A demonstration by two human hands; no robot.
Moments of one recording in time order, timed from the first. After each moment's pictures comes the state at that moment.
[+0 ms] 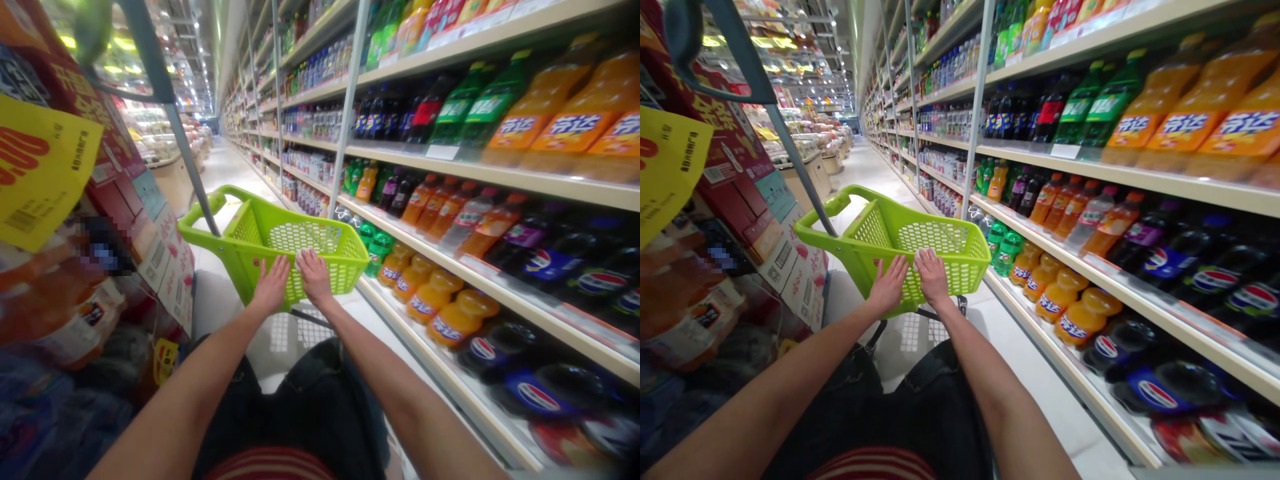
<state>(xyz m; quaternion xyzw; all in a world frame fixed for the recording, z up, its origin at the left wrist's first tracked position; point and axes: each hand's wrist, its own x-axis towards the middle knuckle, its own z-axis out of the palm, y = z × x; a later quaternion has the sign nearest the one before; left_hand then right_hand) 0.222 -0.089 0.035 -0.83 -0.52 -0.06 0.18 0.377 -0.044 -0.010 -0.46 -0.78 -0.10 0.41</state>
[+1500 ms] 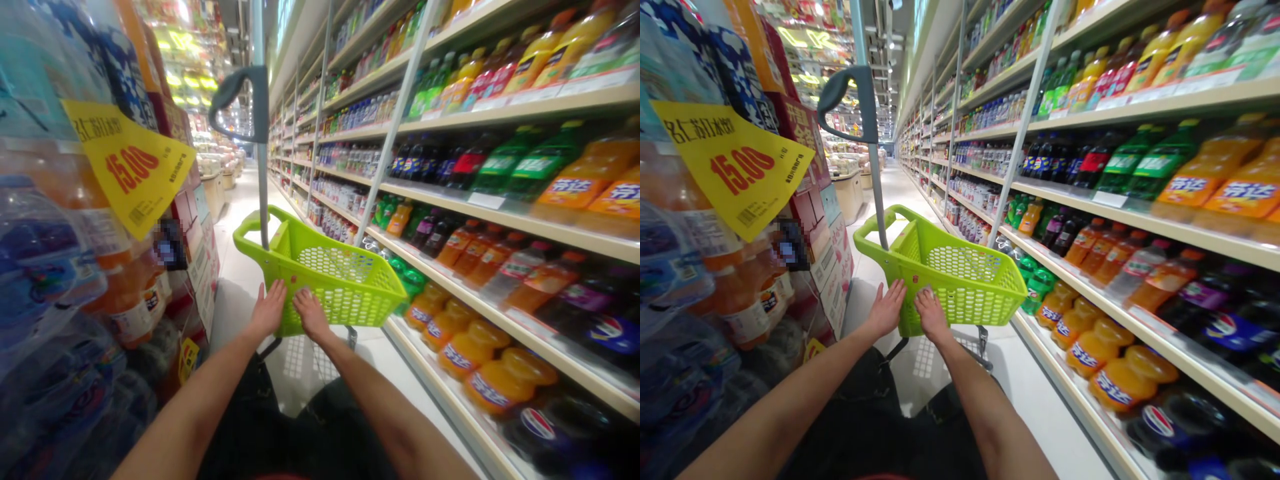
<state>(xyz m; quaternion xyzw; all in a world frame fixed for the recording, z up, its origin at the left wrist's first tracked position) 0.127 -0.126 0.023 -0.78 -0.60 -0.08 0.17 0.285 -0.067 -0.035 -0.39 -0.88 -0.07 0.26</state>
